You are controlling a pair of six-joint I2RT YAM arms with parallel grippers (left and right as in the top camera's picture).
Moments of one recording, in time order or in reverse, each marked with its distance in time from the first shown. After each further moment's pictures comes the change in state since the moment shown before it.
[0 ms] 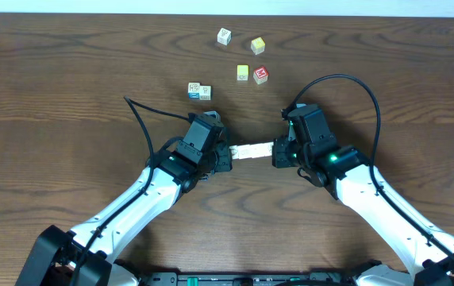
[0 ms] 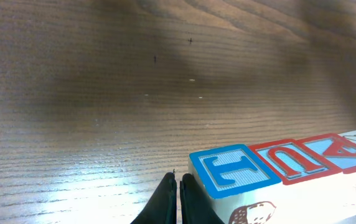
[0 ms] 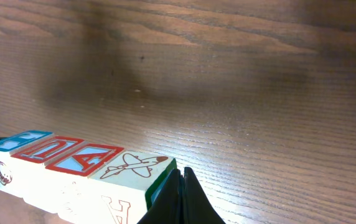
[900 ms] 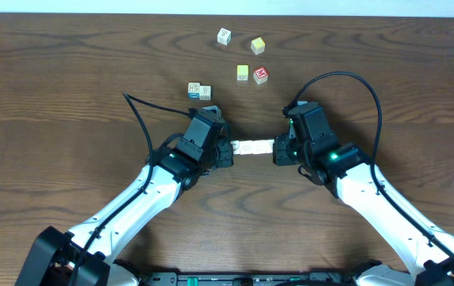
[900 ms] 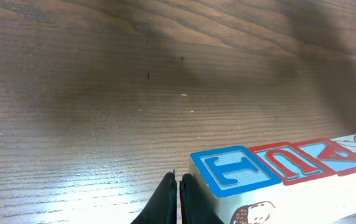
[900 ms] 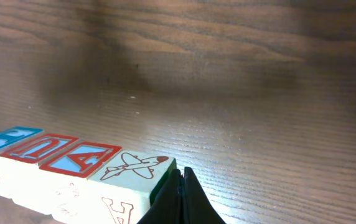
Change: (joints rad) left arm 0.000 0.000 0.034 -0.007 -0.015 0.000; right arm 0.000 0.000 0.022 -0.015 0.029 0.000
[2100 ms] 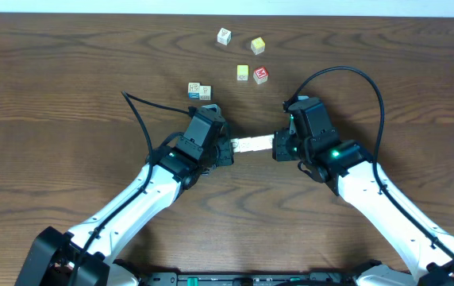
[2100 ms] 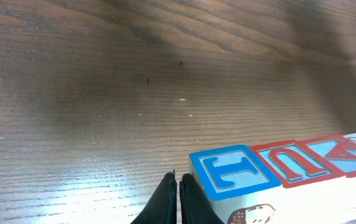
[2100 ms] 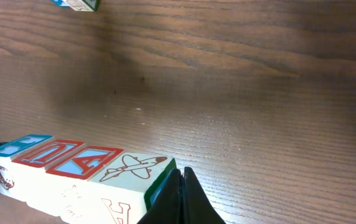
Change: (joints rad) left arm 0.000 0.000 0.009 -0.001 -0.008 -0.001; right arm 0.000 -0.003 0.037 -0.017 0.010 -0.004
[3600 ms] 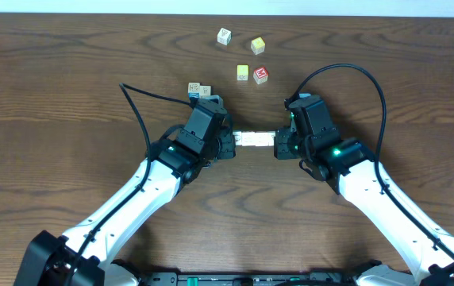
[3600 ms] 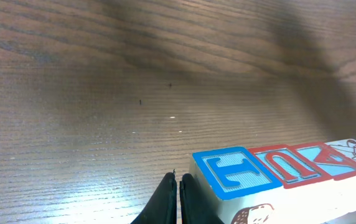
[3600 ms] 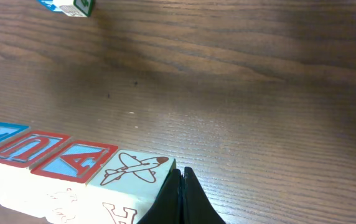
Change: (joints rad) left arm 0.000 -0.005 0.081 -0.057 -0.023 0.029; right arm 0.000 -0.003 0.025 -0.030 0.033 -0.008
